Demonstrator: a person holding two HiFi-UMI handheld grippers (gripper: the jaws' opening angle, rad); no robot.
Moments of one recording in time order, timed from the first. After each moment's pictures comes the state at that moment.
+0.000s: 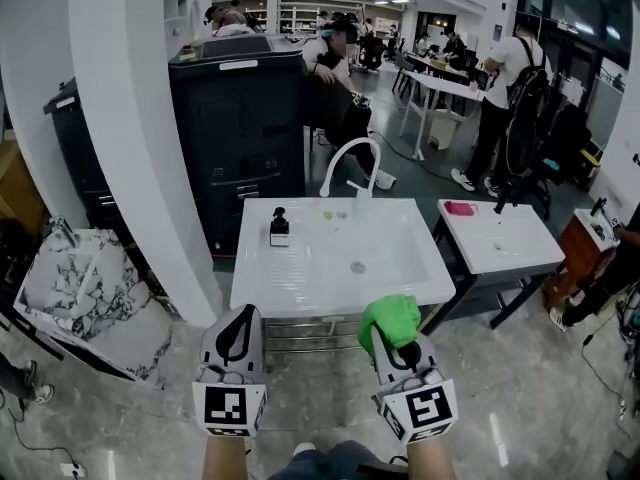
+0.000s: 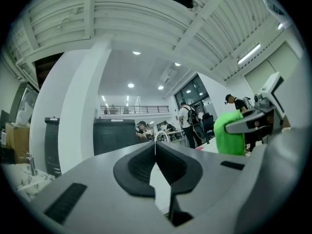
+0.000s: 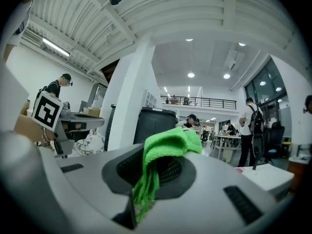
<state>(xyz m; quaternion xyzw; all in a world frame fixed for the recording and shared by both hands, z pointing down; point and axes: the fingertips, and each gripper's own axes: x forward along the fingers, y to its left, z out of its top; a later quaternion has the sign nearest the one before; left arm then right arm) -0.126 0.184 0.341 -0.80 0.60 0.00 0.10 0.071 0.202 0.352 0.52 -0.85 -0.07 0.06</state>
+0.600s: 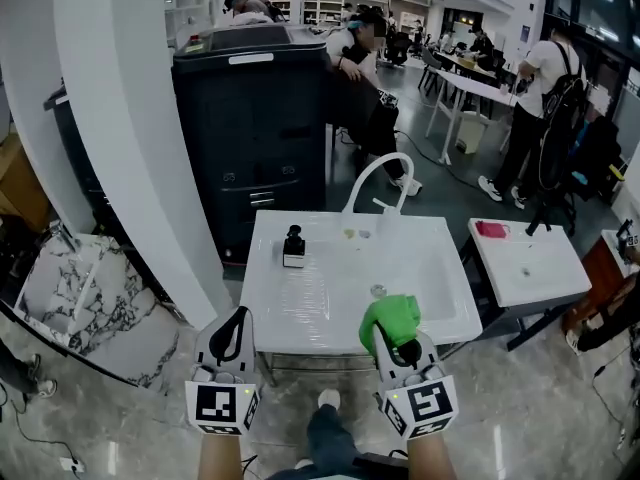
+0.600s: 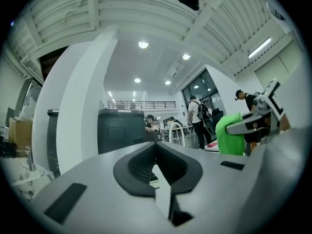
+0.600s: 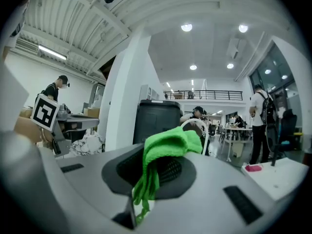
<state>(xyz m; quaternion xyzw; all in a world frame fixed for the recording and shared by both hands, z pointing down) -0.163 0.067 0.367 -0.78 0.63 0.00 0.07 0.053 0.061 0.379 0.49 -0.87 -0.04 0.07</state>
